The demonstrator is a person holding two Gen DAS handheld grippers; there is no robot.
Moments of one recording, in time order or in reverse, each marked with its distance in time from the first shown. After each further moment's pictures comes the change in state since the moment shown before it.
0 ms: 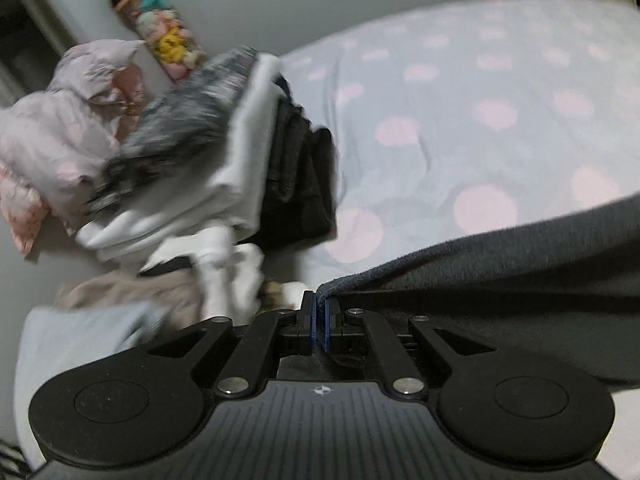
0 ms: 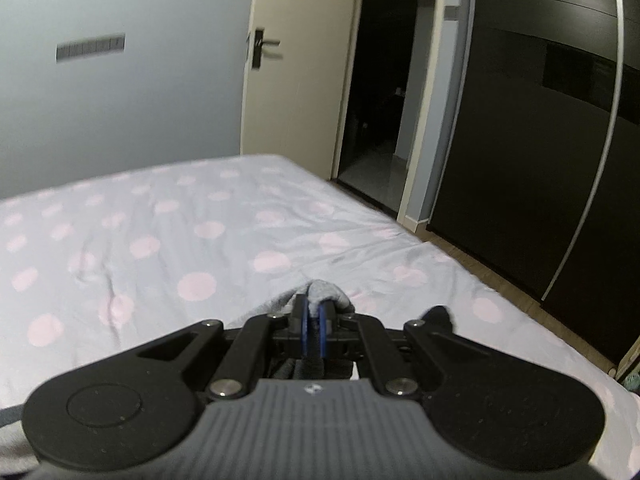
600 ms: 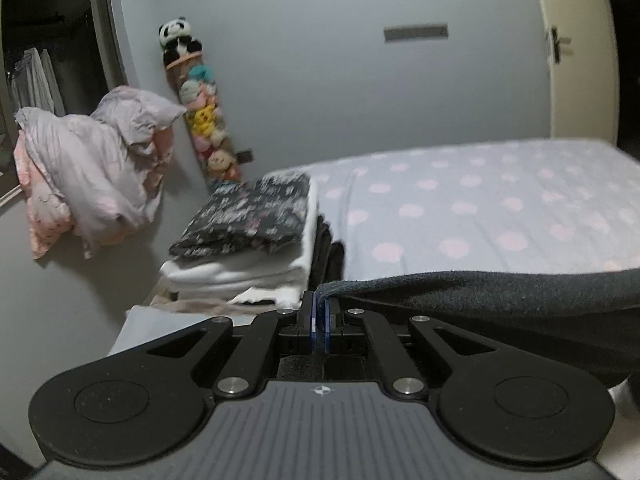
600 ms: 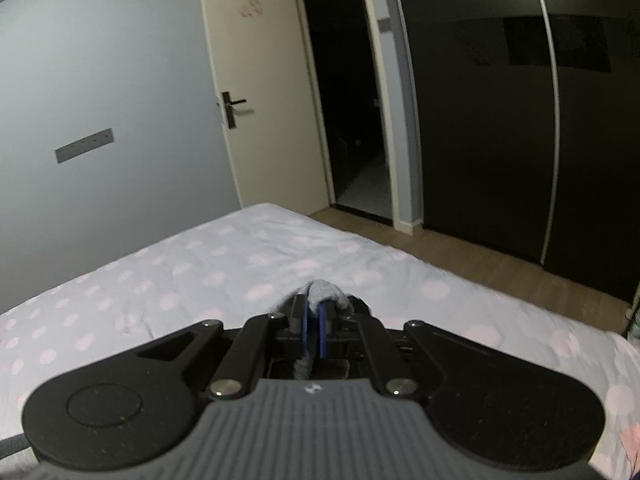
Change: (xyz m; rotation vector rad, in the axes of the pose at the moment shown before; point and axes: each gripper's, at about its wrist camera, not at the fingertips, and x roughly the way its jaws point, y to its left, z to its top) left arm -0.189 0.092 -0.042 -0.201 -0.317 -0.094; right arm -0.211 -0.163 -0.016 0.258 -0.110 0.099
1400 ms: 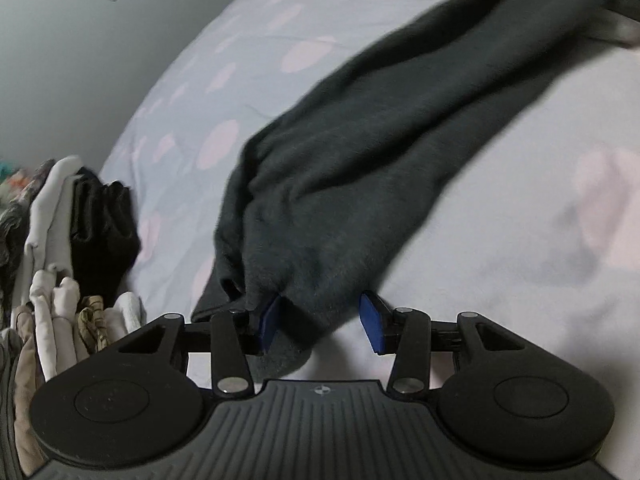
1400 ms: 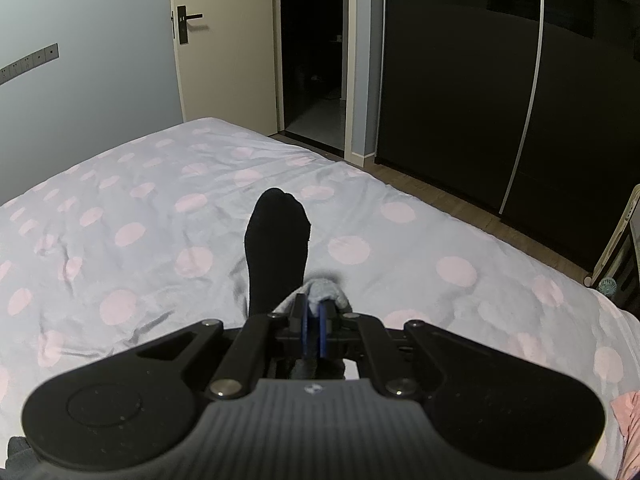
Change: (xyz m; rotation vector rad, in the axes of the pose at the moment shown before) left arm 0.131 -0.186 -0.188 0.747 0.202 -0.208; right arm 0.099 -0.024 -0.072 -0.051 0.219 -0.188
